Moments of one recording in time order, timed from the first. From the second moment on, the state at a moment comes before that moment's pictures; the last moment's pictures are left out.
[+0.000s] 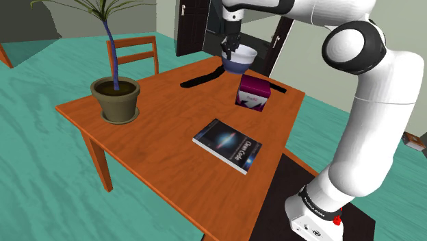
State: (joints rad) arm -0.16 0.39 0.08 -1.23 -0.26 1.56 -0.11
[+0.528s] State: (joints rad) arm -0.28 0.36 0.03 -1.26 -0.24 1.60 -0.27
